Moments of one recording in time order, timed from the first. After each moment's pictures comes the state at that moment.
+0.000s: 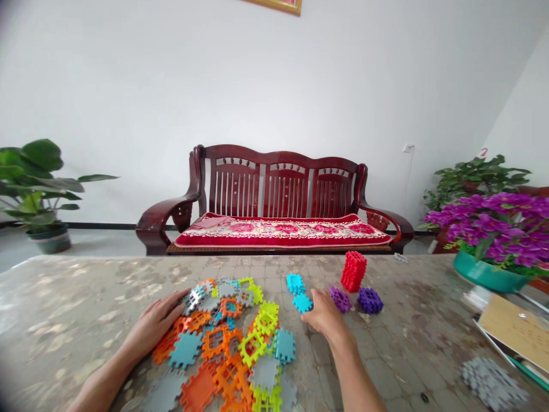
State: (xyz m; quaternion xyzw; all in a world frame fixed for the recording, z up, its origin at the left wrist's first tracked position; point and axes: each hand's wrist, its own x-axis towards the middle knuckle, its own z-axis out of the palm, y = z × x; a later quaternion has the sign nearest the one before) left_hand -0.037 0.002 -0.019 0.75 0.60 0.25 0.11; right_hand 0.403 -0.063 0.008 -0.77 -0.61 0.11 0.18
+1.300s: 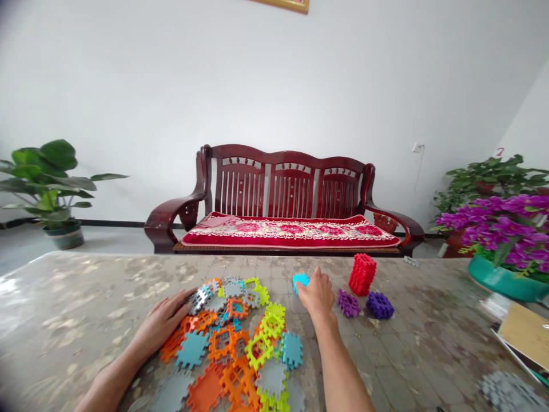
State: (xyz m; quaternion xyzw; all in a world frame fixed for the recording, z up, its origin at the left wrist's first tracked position) left_hand -0.037 0.001 -0.019 0.76 0.60 0.24 0.10; right_hand 0.349 -0.024 0.050 -0.86 -0.49 0.02 0.17
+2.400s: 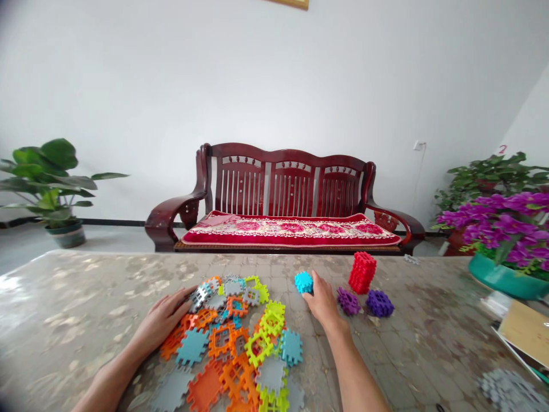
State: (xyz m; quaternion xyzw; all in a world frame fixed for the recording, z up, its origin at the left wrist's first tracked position) left_hand -0.037 0.001 -0.020 0.76 0.60 0.25 0.10; right_hand 0.399 -0.020 -0.013 -0.74 -0.63 0.03 0.24
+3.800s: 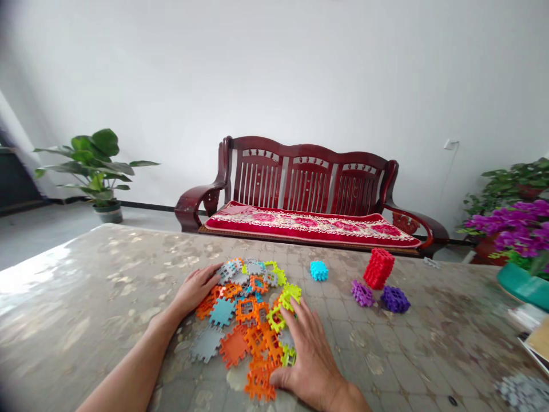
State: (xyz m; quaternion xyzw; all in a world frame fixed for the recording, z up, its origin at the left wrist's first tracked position) left_hand -0.026 -0.011 -0.002 0.75 0.60 0.25 0.12; right_hand 0.307 -0.159 -0.003 -0.54 -0.81 0.10 0.20
